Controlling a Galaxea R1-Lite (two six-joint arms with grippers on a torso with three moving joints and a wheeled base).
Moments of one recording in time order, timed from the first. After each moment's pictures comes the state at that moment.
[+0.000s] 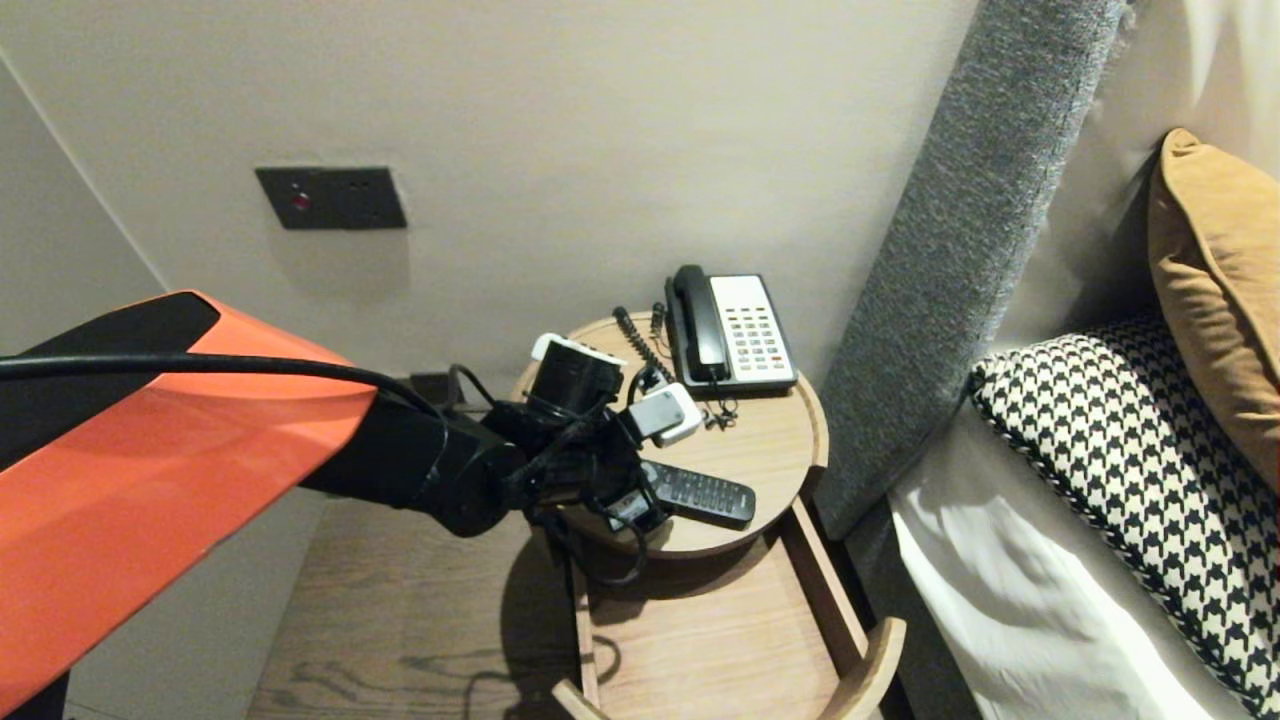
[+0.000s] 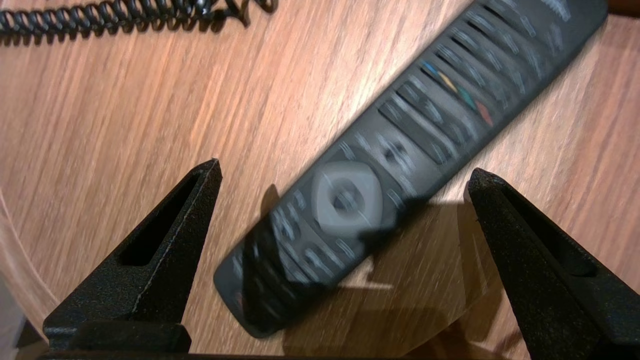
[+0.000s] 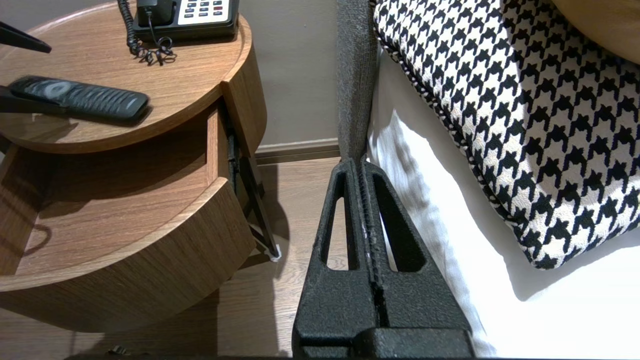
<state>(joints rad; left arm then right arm) -0.70 2.13 -1.28 -0.29 -0.03 0.59 -0.01 0.00 0.00 -0.10 -0.01 0.03</state>
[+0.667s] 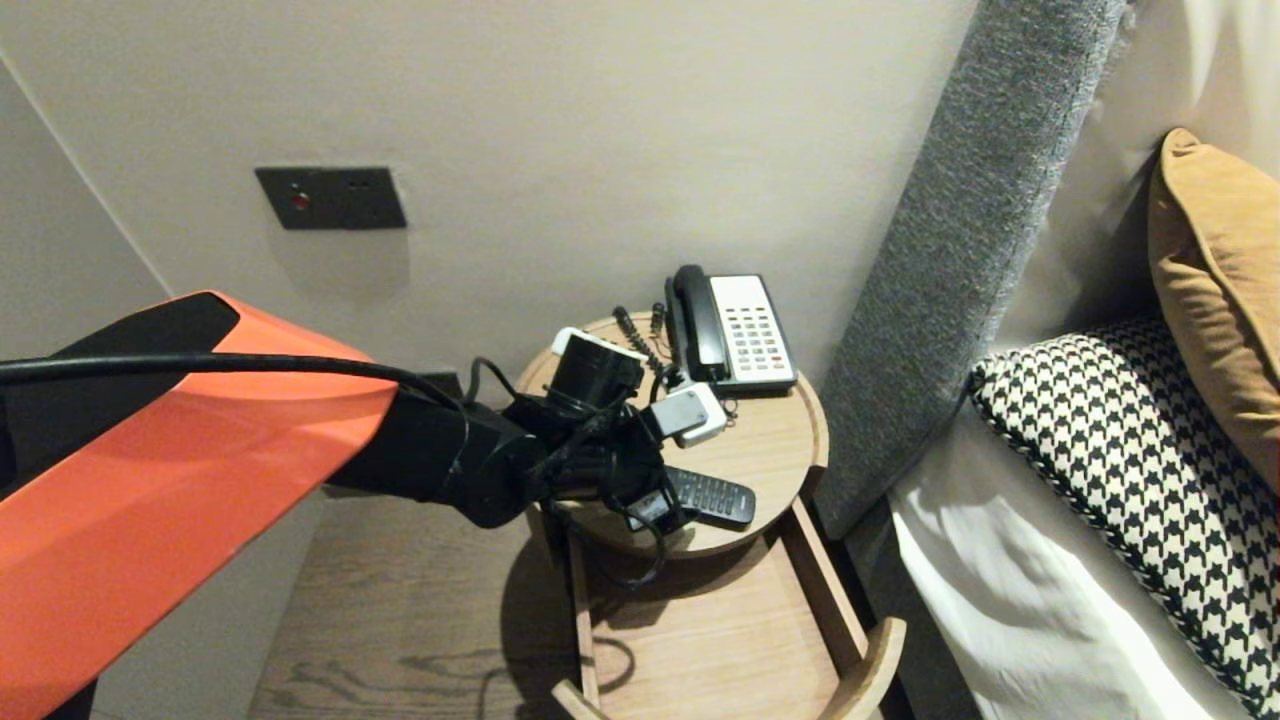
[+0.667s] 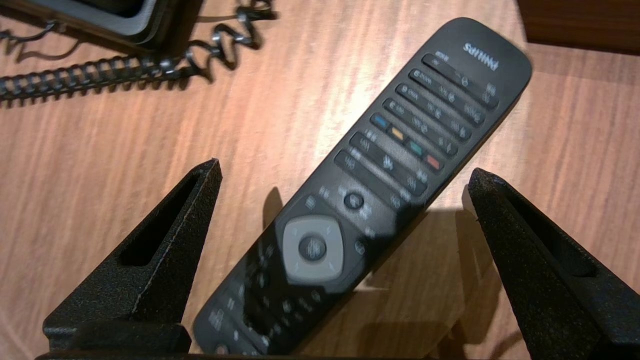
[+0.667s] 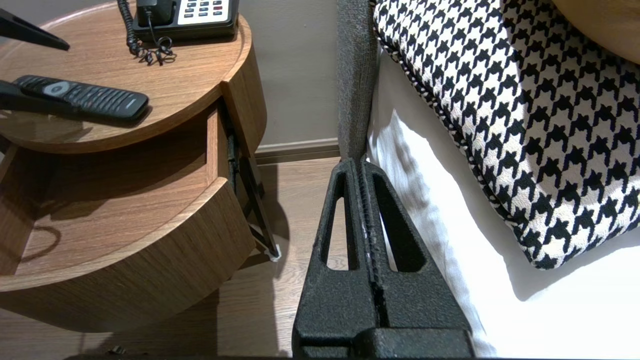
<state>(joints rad) -0.72 2.16 -1.35 -0.24 -0.10 0.61 -0.01 0.00 0.00 -0.10 -0.01 0.03</state>
